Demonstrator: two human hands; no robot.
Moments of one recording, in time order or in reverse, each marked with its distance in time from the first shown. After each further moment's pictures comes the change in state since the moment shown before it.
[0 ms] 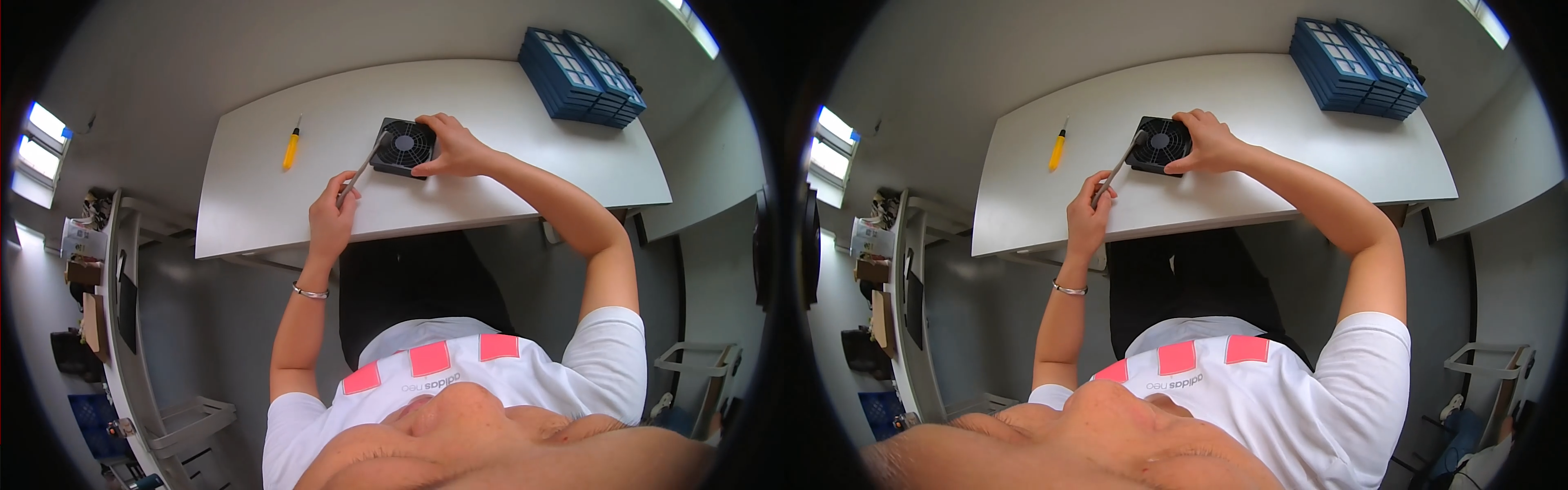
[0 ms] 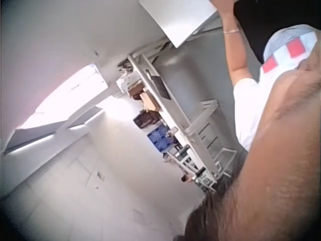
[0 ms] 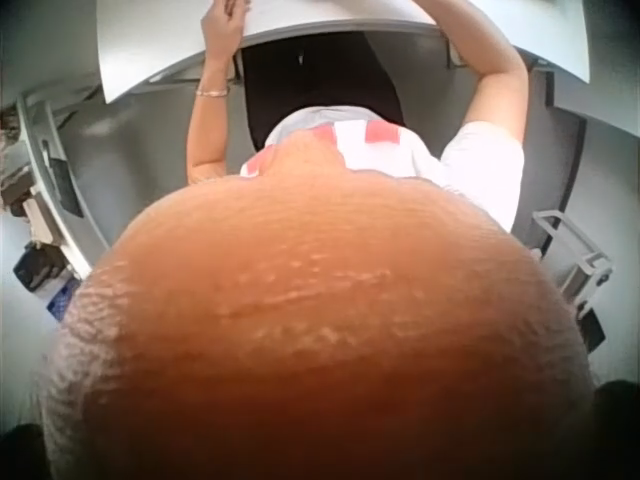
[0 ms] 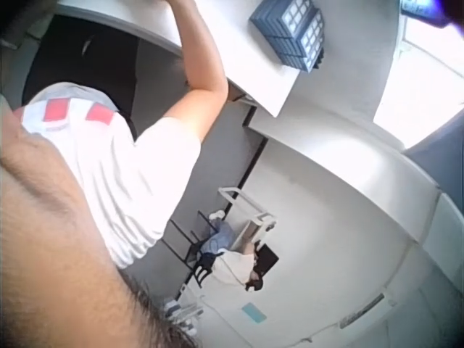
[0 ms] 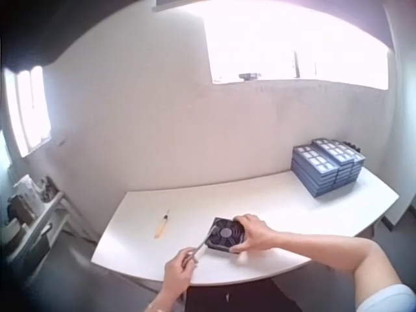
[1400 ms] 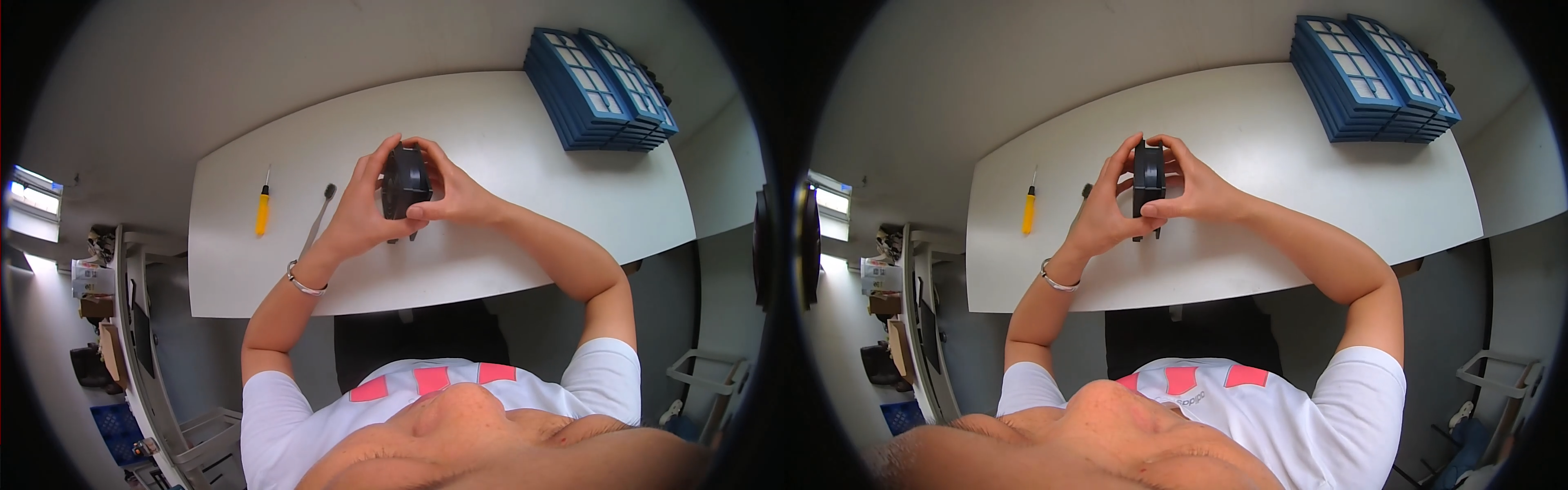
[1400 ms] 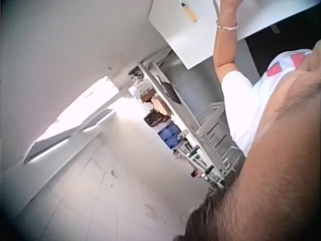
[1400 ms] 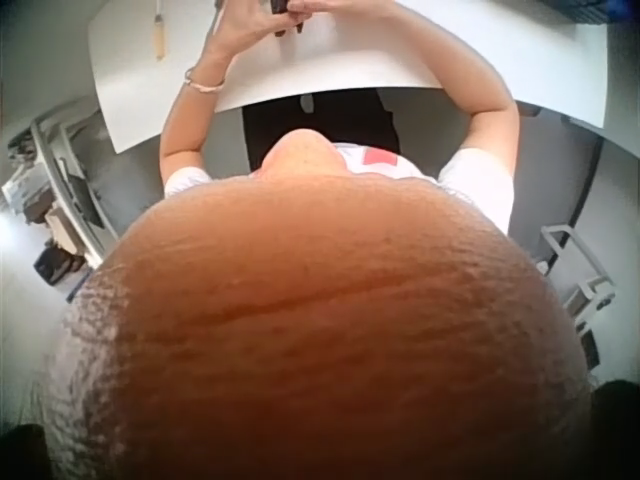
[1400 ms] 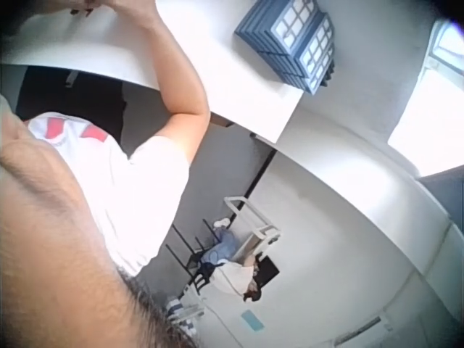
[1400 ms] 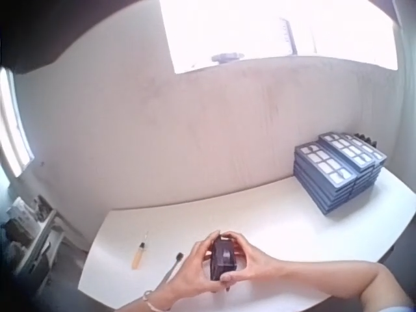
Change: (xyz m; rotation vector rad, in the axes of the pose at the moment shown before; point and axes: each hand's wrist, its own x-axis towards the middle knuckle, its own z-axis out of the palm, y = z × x) left_hand 0.127 0.060 0.069 -0.077 -0.471 0.071; right_hand 0.010 0.038 -0.013 0.976 -0.010 -0.135
